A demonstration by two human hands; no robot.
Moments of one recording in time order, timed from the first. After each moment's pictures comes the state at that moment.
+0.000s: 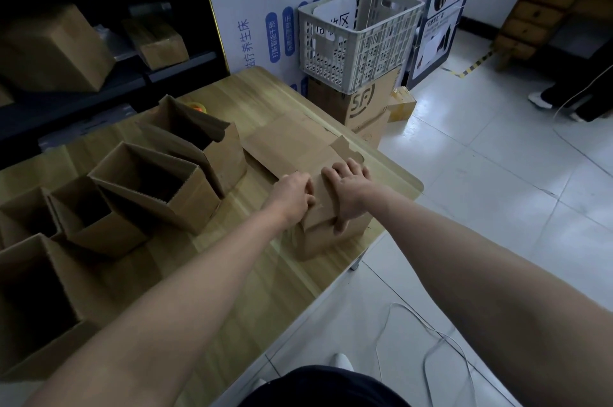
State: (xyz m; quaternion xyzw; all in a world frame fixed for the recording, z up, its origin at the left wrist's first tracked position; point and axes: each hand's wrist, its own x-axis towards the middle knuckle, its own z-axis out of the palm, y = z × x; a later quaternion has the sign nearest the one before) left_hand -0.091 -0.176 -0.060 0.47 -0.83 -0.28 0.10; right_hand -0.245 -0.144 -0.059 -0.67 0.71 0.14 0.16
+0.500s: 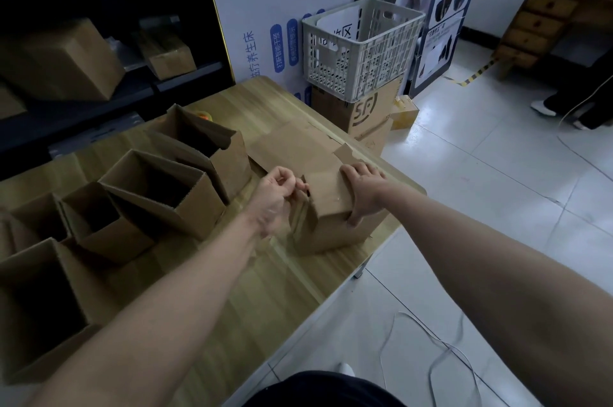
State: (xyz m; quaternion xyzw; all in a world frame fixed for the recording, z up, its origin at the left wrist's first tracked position) left_hand -0.065 -0.176 -0.049 0.37 -0.40 -0.76 0.36; right_hand -0.273 -0.148 -0.055 -0.65 0.73 0.09 0.19
